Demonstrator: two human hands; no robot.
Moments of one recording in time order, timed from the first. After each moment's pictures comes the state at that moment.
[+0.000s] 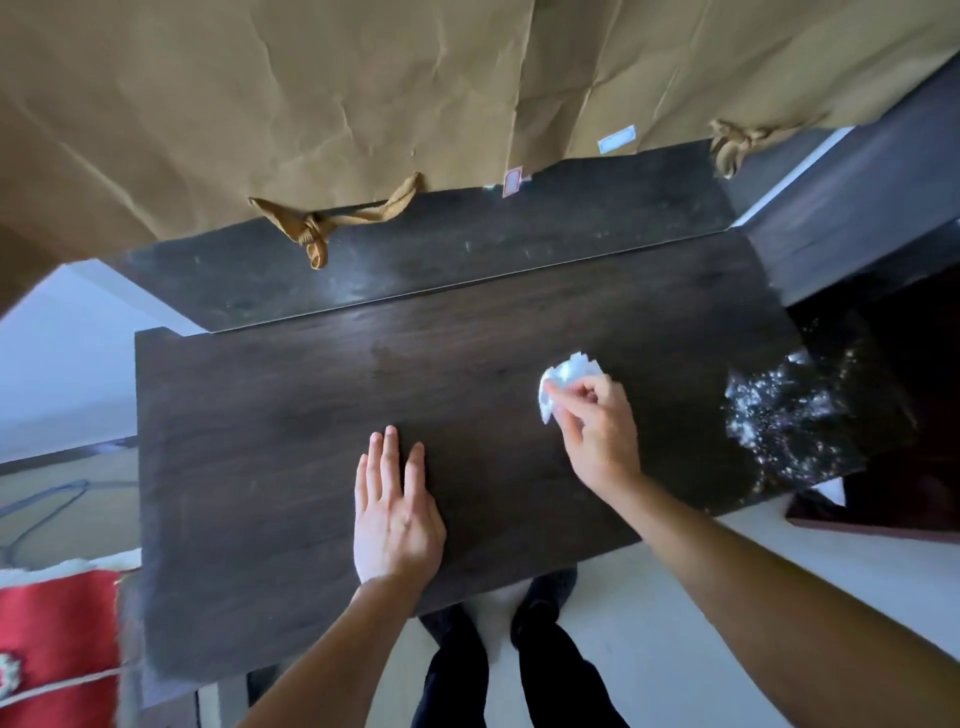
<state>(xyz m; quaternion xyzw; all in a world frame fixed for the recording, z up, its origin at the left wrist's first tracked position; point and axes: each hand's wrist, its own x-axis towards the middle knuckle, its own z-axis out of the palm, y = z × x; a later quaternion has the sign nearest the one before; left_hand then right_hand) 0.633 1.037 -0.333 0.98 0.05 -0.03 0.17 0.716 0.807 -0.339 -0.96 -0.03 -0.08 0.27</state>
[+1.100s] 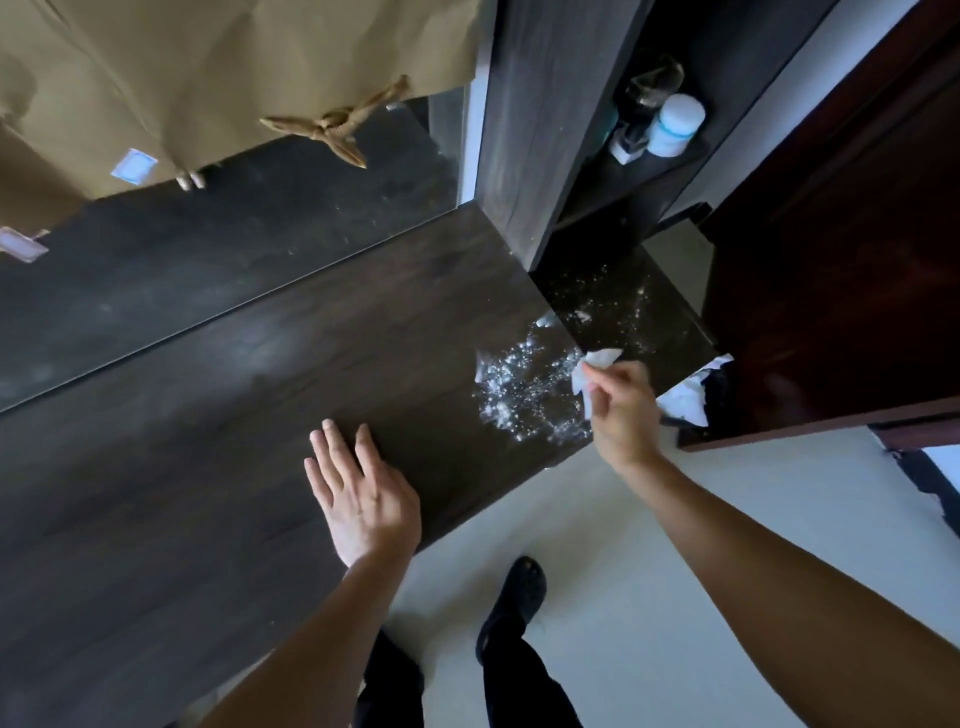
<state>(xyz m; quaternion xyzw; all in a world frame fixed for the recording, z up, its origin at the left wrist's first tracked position) 0.669 0.789 -0.343 0.98 0.07 -0.02 0.16 0.671 0.516 -0.331 -0.94 0.18 -0.14 0.27</state>
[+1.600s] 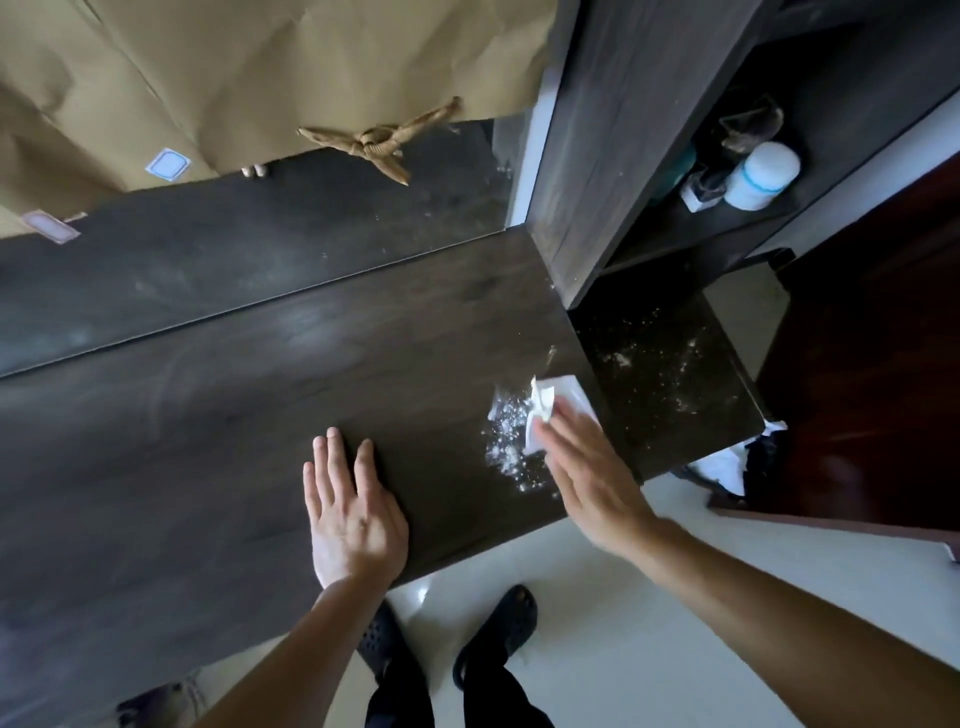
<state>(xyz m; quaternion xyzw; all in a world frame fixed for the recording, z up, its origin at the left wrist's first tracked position) 0.671 0.782 -0.342 0.99 0.07 0.01 0.12 0.686 0.520 -0.340 -0.96 -0.14 0.04 0.23</state>
